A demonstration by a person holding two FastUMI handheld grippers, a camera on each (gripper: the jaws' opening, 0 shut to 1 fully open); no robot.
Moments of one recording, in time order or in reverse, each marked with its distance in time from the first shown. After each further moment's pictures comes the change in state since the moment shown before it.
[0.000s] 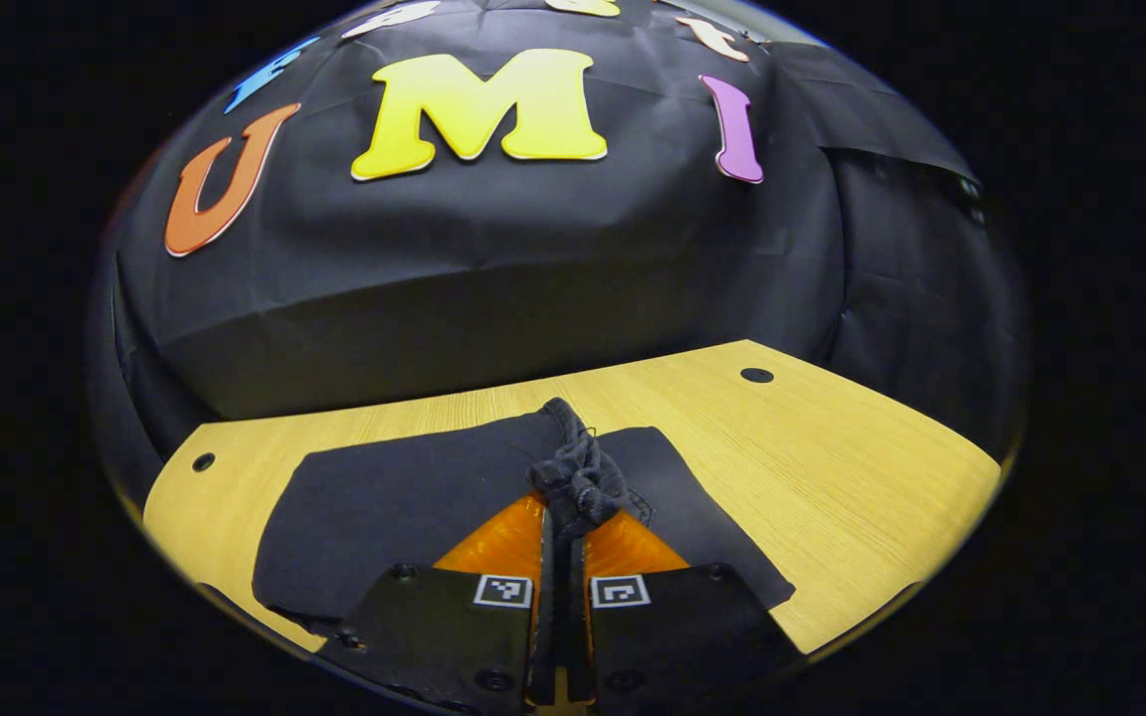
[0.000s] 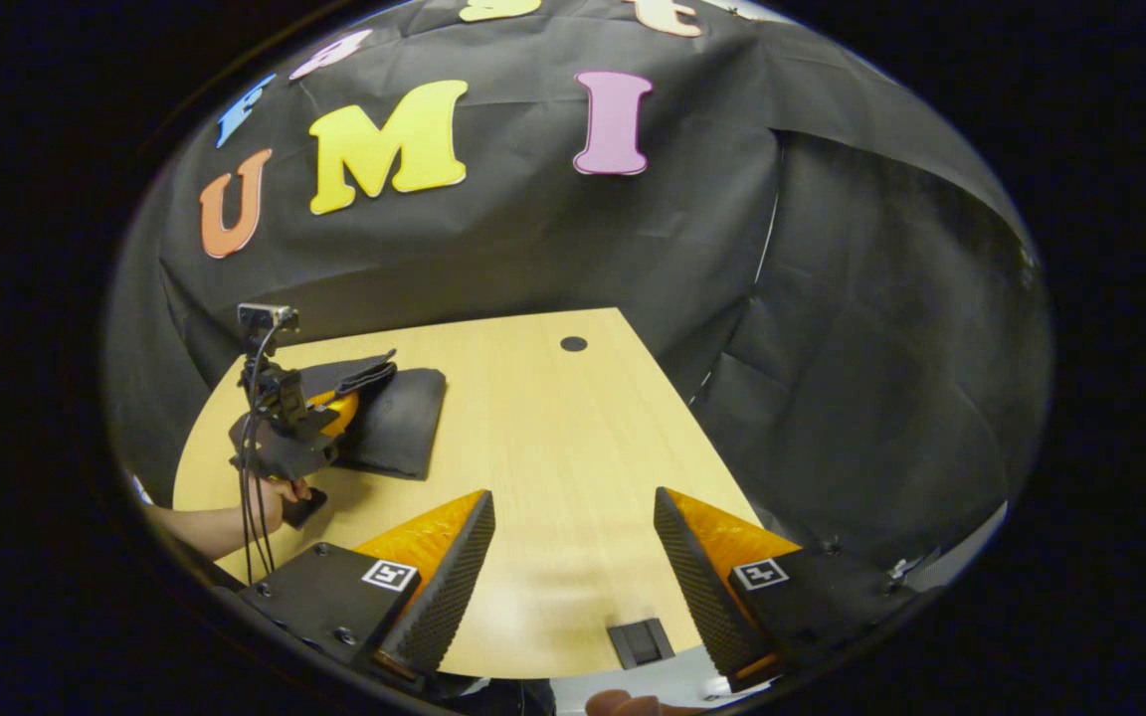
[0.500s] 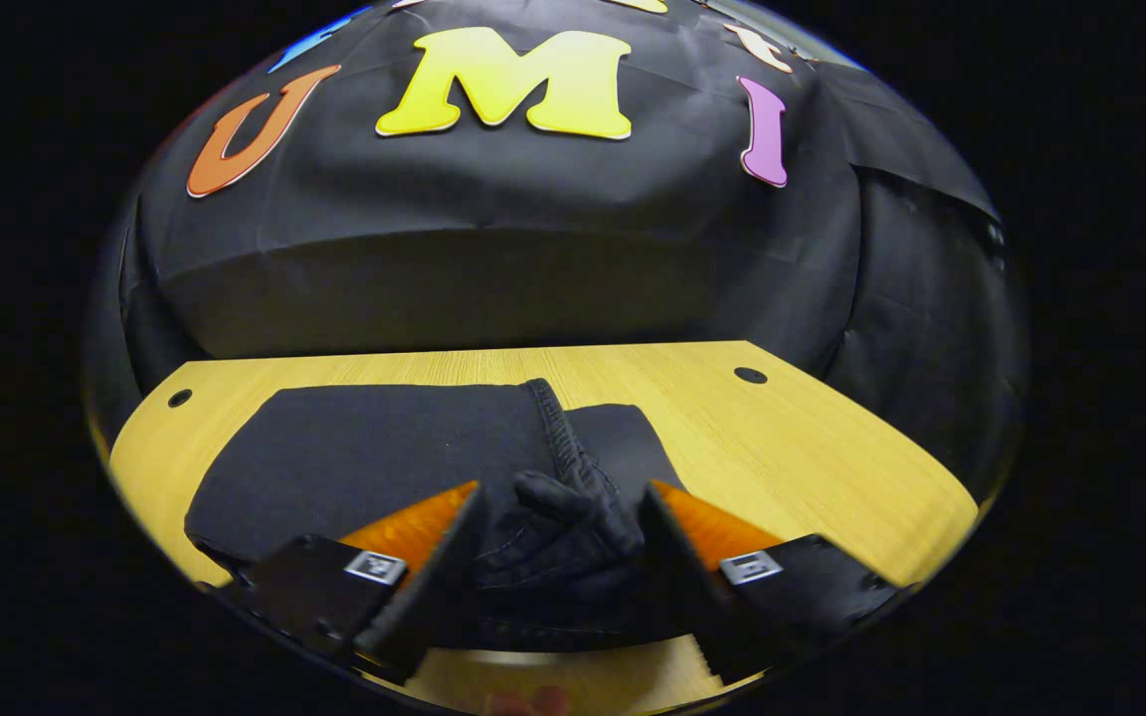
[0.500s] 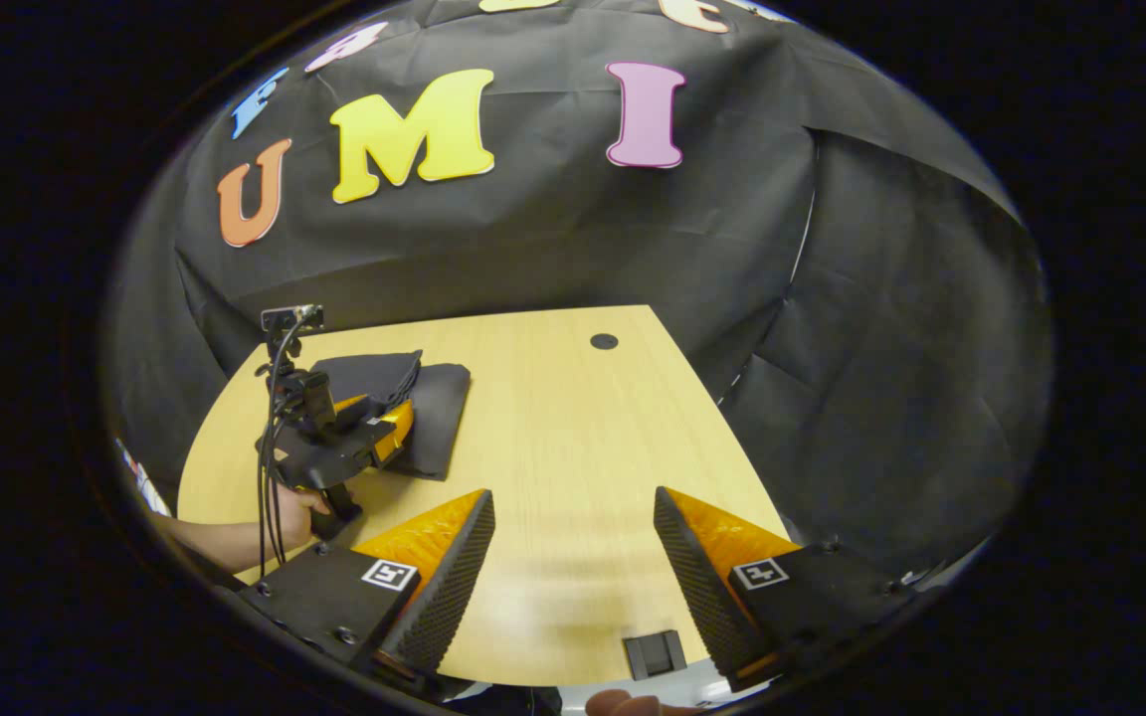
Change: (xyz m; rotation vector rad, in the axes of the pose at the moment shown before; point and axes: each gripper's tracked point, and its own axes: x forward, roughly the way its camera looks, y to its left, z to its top) left arm 0.005 -0.026 -0.018 -0.112 0.042 -0.012; right arm 0.001 0.008 0.003 -0.037 0.001 0.071
